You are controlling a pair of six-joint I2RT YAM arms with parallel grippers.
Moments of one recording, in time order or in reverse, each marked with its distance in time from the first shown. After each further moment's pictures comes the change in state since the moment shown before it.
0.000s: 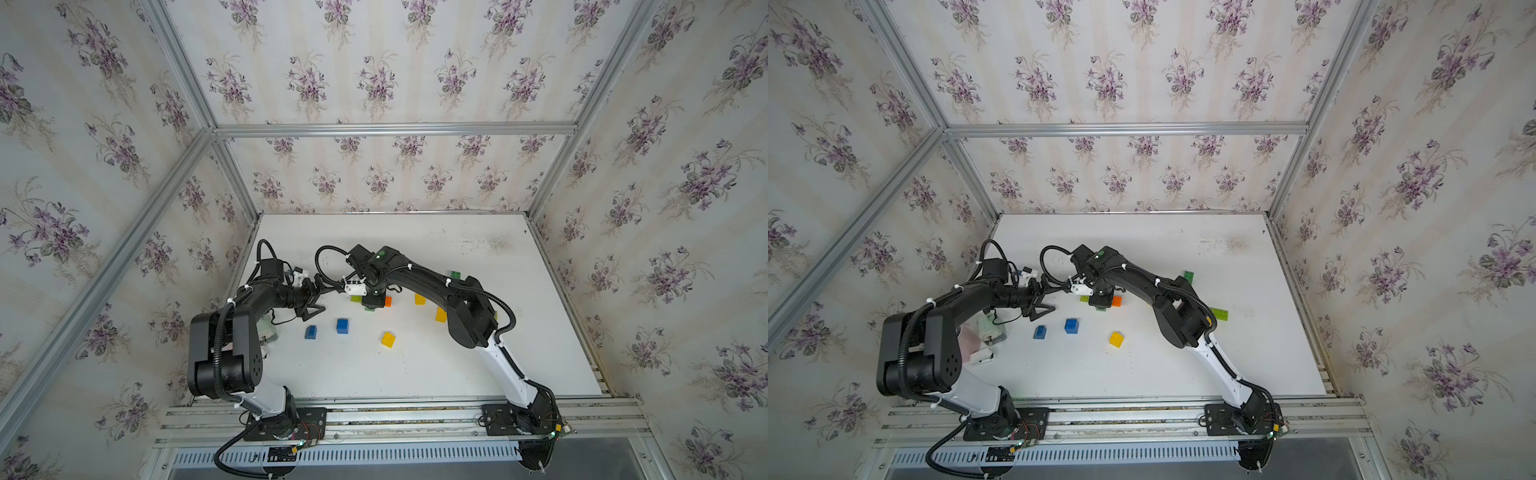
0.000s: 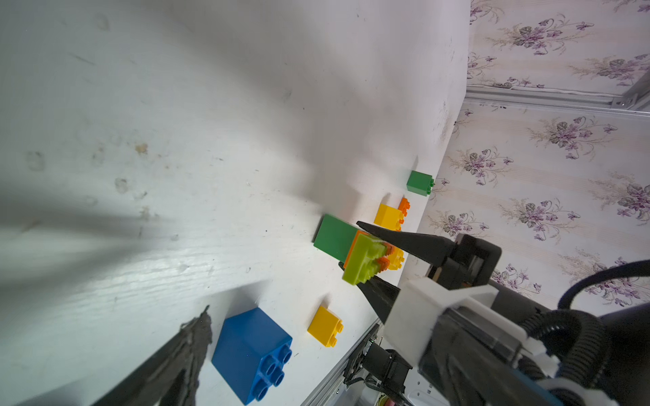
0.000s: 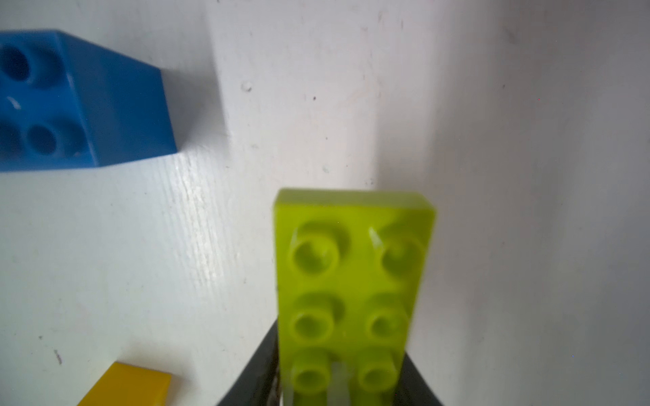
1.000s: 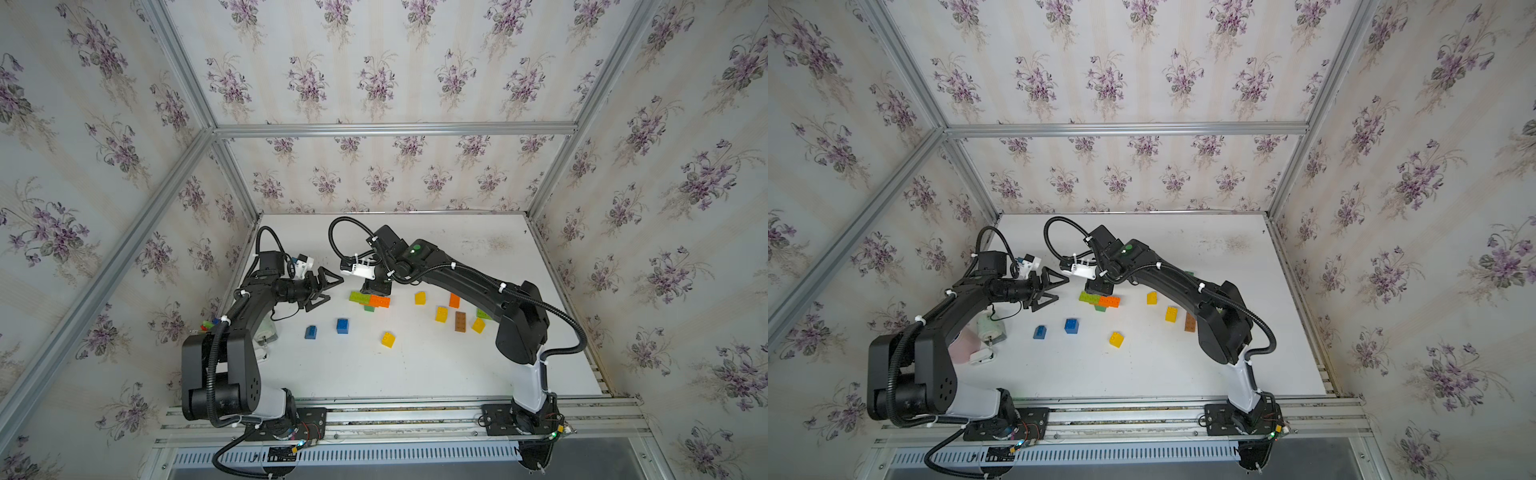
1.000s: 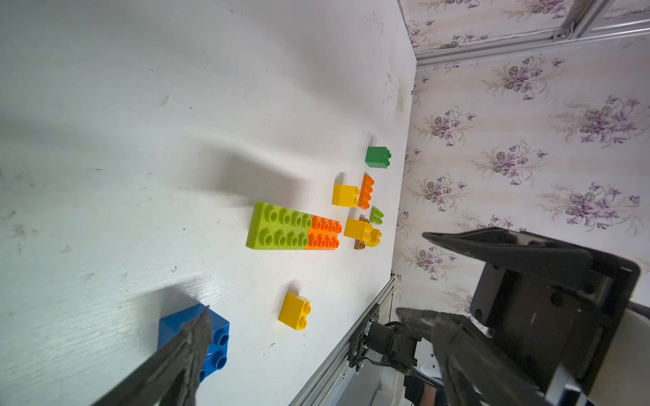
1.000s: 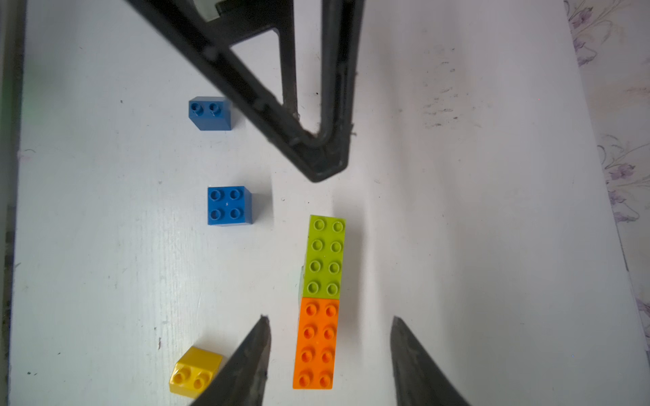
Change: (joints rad) left arm -0.042 -0.146 0.045 -0.055 0.054 0.076; right arm -0.035 -0.465 -0.410 0.388 -0.175 0.027
